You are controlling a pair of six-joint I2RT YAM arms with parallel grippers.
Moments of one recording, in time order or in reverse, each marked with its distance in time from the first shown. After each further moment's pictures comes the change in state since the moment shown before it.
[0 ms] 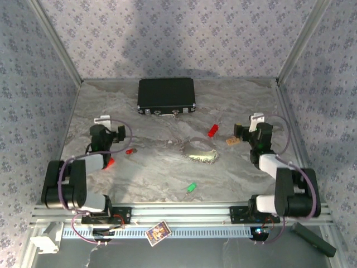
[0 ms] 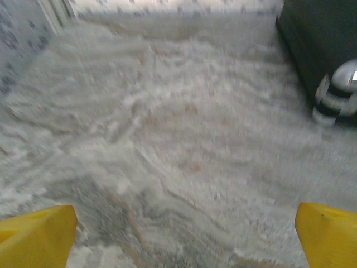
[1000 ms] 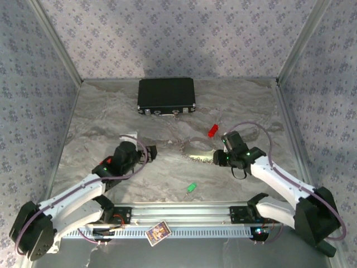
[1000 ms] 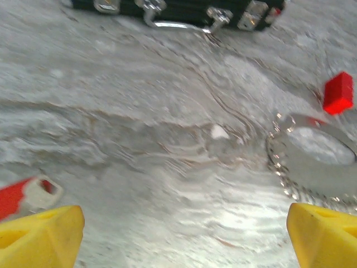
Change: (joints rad) left arm -0.749 -0.449 -0.030 -0.615 -0.156 -0.566; right arm 0.534 -0.114 0.204 -1.038 -0.031 0.543
